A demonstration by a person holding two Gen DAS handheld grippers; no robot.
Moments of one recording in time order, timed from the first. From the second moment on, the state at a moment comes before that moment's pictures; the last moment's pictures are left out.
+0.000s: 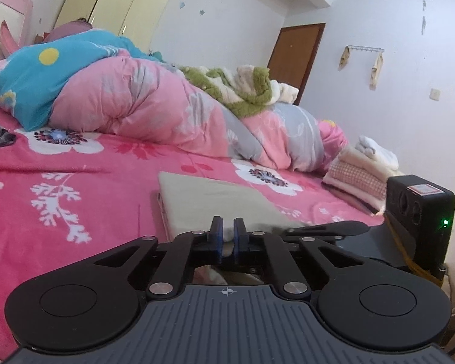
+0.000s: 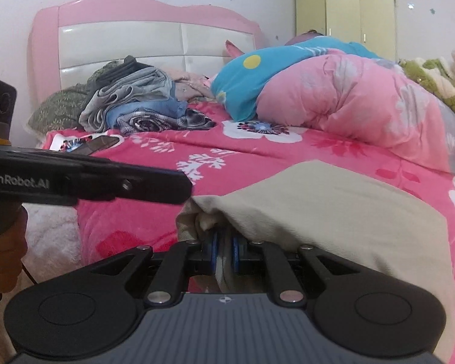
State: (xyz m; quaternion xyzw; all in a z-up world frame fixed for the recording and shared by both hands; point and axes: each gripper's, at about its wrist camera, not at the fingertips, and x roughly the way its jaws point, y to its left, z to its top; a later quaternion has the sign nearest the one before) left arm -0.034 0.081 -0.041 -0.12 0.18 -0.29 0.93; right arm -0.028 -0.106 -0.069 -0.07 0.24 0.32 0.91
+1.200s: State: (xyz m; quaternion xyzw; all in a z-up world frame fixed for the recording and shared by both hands) left arm -0.018 0.055 -0.048 -0.03 0.22 -0.22 0.95; right arm -0.062 -0.167 -0.074 -0.08 0.20 0.22 0.95
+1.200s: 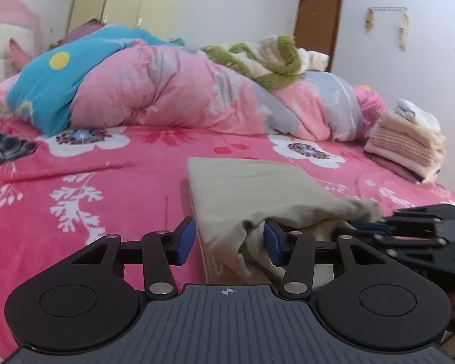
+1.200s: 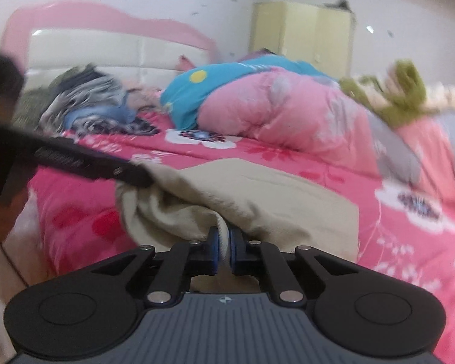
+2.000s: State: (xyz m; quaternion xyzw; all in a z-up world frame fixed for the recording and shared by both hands) left arm -0.019 0.015 -0.051 0.05 0.20 -0.23 0.95; right arm -0.067 -0.194 -0.034 -0.07 0.17 0.27 0.94
